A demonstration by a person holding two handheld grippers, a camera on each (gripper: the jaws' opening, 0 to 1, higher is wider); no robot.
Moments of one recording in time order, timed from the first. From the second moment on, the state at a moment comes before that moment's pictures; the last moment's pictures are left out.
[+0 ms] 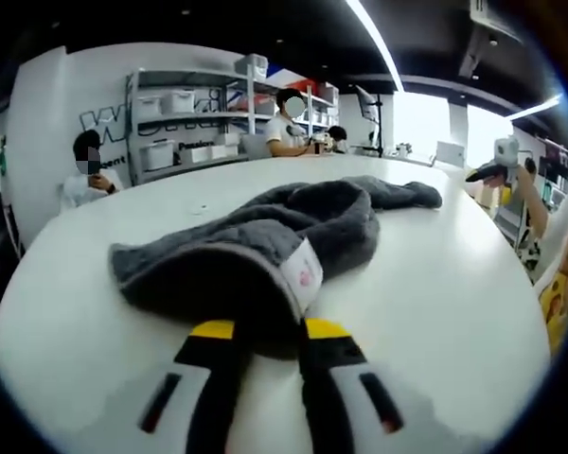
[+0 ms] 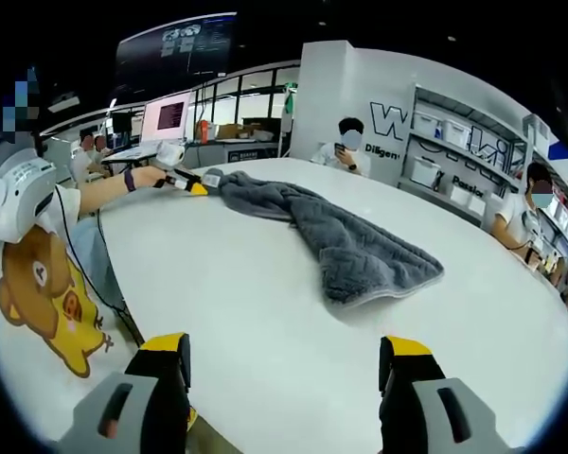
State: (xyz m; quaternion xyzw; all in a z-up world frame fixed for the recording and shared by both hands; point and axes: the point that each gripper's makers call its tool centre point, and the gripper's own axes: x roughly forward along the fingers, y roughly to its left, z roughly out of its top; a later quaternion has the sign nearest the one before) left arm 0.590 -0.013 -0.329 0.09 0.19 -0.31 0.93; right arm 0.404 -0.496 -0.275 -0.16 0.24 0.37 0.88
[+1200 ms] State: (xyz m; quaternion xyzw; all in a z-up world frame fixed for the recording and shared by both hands) left arm 0.548 -0.026 -0.282 -0.08 0.22 -0.32 0.92; right arm 0.406 -0.492 -0.282 -0.15 0.24 0.38 0.88
